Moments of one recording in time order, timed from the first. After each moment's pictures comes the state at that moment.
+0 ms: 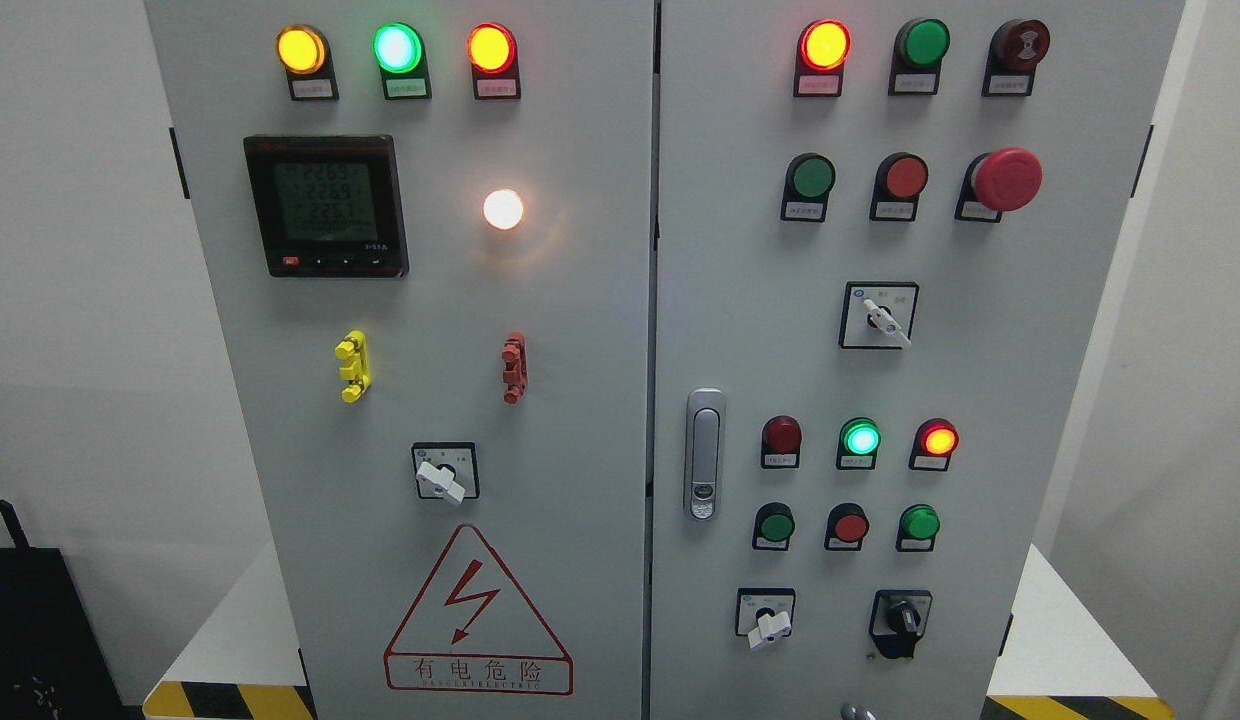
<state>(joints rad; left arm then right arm) 0.05 -0.10 -0.16 -0.07 0.12 -0.03 -0.02 0.28 0.12 0.11 -1.94 -0.08 -0.25 0.09</state>
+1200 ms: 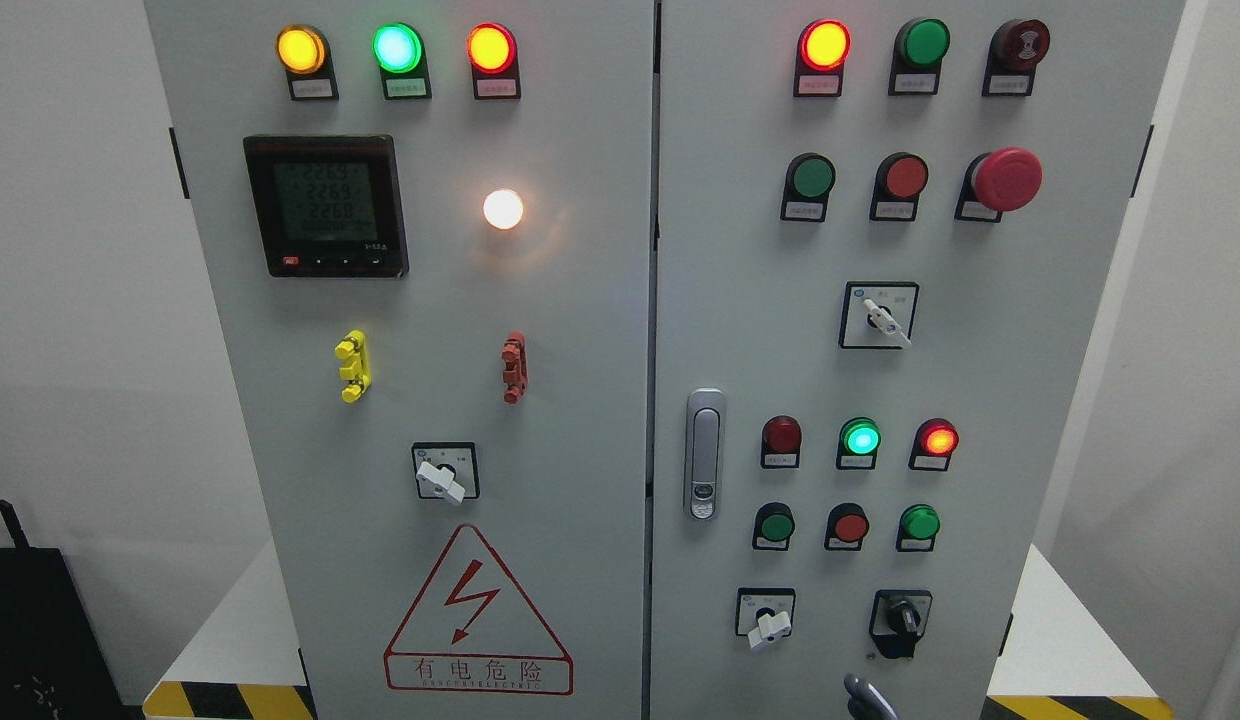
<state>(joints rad) 0.05 -0.10 -0.16 -0.07 0.12 -0.03 -0.02 0.22 0.12 0.09 -1.94 0.05 -0.28 0.09</state>
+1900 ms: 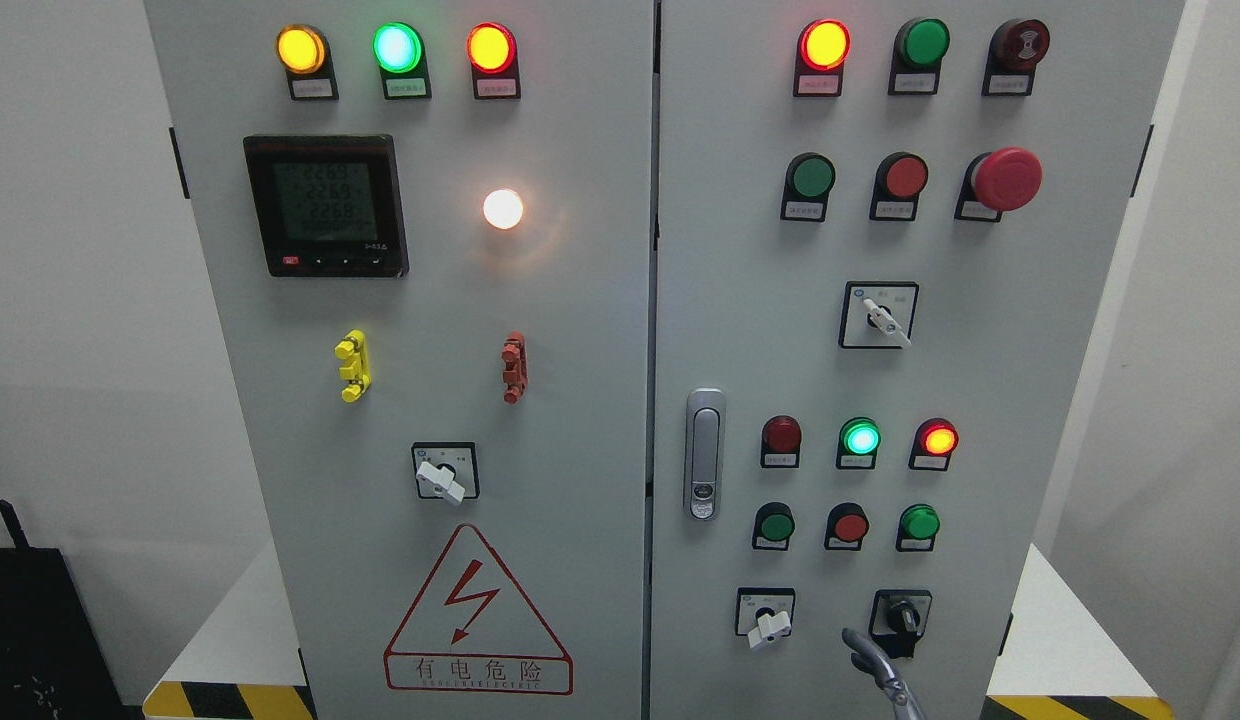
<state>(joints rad) 0.05 -0.10 -0.16 -0.07 0.12 -0.03 -0.02 0.11 0.13 -0.01 -1.95 0.57 -0.32 0.03</state>
